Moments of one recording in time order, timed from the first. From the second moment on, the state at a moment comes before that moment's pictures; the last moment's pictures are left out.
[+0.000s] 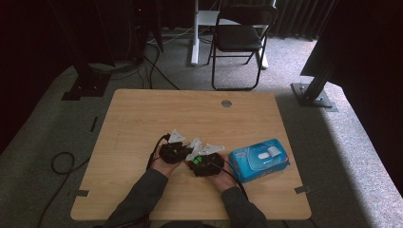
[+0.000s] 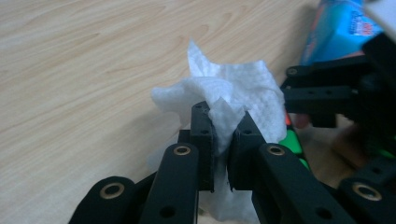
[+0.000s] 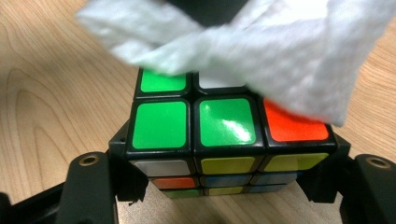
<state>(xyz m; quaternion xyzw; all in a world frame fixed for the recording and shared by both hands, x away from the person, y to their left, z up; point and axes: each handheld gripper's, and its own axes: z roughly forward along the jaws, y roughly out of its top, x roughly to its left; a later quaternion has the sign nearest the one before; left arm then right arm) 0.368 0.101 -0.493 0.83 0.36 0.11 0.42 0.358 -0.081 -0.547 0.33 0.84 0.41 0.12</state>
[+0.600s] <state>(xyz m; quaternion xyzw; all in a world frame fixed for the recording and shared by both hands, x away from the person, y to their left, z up) 0.375 0.125 -0.497 0.81 0.40 0.10 0.43 0.360 -0.083 -0.548 0.32 0.84 0.41 0.11</state>
